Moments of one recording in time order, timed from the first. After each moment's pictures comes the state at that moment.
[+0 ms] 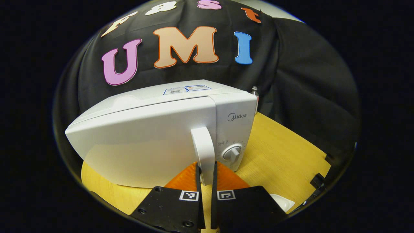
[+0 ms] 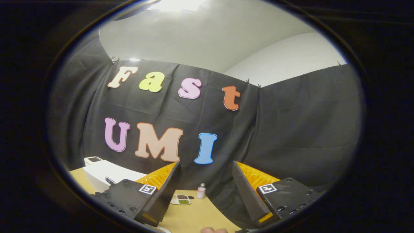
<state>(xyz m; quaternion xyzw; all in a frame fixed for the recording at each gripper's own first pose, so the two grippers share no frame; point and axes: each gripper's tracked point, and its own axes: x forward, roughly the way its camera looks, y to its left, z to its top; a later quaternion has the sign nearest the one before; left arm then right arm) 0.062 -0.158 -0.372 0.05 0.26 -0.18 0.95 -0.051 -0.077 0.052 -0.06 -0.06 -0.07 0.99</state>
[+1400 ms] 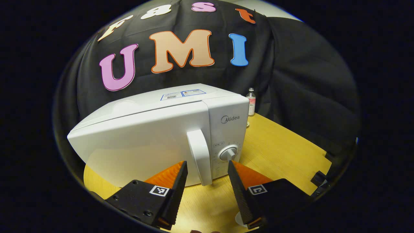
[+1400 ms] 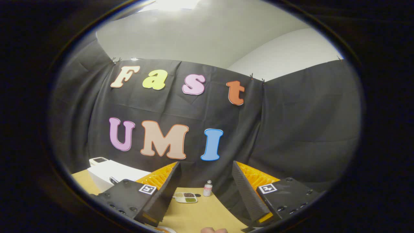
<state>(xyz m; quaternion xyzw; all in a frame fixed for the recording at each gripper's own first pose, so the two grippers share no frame) 0.064 -0.161 -0.366 0.07 0.24 -0.19 0.95 -0.042 -0.069 0.037 -0.05 -0.05 -0.05 1.00</state>
